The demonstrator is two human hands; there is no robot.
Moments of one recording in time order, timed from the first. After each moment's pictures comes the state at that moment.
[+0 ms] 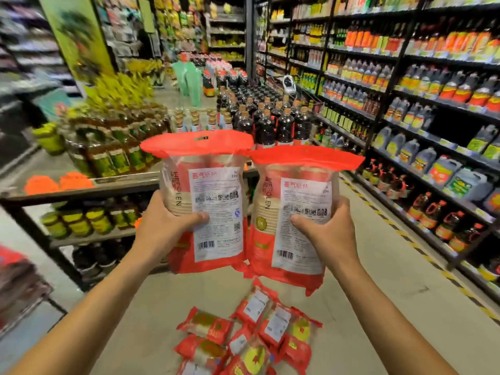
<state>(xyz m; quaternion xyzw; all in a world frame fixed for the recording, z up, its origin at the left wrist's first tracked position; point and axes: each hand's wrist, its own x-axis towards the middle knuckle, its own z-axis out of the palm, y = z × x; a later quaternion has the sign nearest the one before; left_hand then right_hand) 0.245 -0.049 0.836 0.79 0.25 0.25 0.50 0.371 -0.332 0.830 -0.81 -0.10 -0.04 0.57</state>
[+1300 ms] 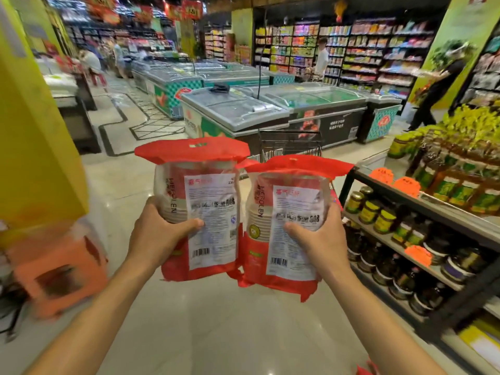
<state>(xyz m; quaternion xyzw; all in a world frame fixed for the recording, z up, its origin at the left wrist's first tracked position) -0.456 -0.027 0.842 0.48 0.70 0.48 0.23 -0.152 0.000 0.835 -0.58 -0.57 0.30 0.50</state>
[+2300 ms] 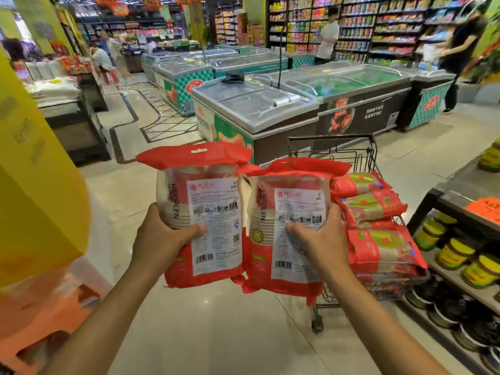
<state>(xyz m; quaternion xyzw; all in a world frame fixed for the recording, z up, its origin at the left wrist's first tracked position) -0.574 0.365 0.832 0.46 0.72 0.46 0.23 -0.291 0.418 0.797 -0.60 -0.54 0.33 0.48</state>
